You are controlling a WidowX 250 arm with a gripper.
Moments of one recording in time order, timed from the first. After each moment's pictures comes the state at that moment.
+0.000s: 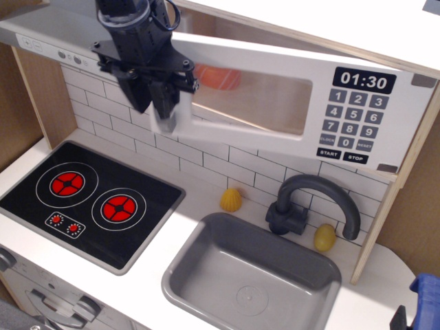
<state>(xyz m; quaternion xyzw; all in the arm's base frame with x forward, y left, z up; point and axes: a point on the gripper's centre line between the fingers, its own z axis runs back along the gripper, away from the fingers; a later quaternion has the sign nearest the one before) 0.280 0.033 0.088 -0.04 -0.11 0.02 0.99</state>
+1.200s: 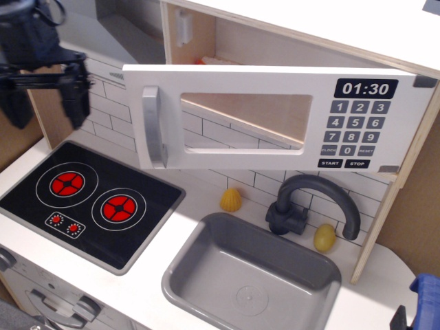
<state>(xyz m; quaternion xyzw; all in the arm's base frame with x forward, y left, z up) 0.244 0.119 0.076 -0.04 0.00 0.19 0.98</state>
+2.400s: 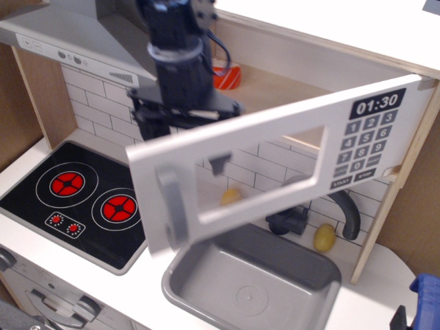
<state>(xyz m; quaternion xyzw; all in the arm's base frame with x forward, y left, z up) 0.251 -0.022 0.066 -0.06 0.00 0.05 1.00</state>
